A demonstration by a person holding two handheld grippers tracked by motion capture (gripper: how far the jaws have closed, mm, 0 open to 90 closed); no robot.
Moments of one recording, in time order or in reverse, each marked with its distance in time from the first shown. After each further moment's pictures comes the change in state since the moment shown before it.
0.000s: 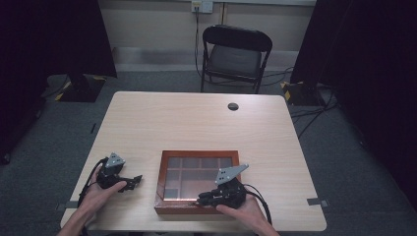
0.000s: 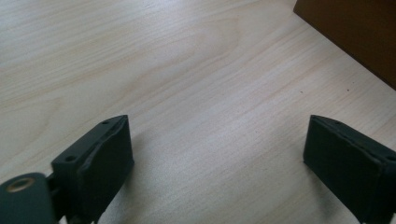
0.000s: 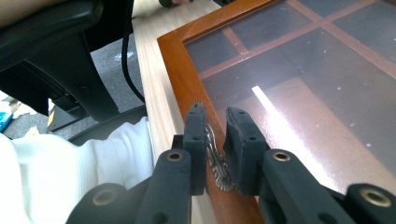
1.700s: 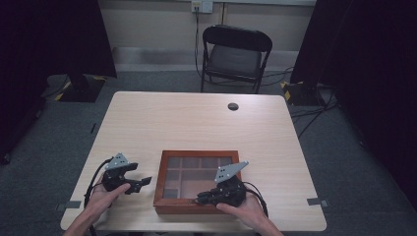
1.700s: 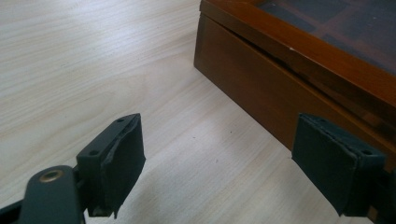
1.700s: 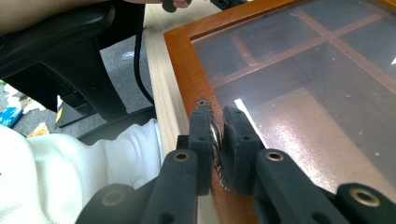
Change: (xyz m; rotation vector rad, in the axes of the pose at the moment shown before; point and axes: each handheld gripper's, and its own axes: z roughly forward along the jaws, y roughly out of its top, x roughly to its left) left arm -0.029 0.018 -0.015 -0.112 -0.200 0.038; right arm 0.002 0.011 -0.005 0.005 0.031 -0.016
